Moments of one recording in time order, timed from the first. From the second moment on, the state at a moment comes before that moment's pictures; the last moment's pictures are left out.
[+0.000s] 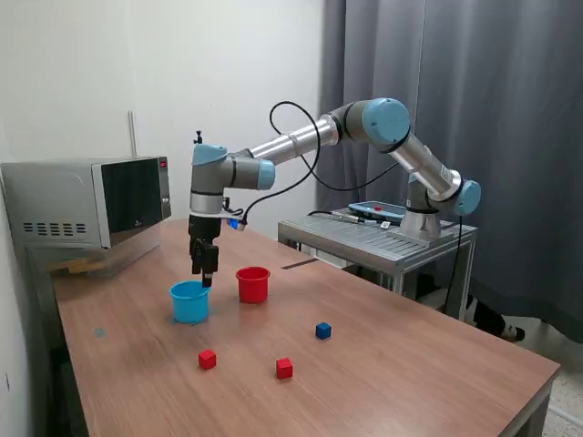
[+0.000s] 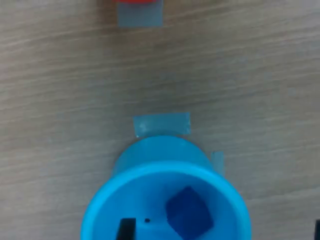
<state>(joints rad) -0.25 -0.60 0.92 -2.03 -1.53 -3.20</state>
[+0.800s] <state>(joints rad) -0.02 -0.89 1.34 -2.04 -1.54 -3.02</state>
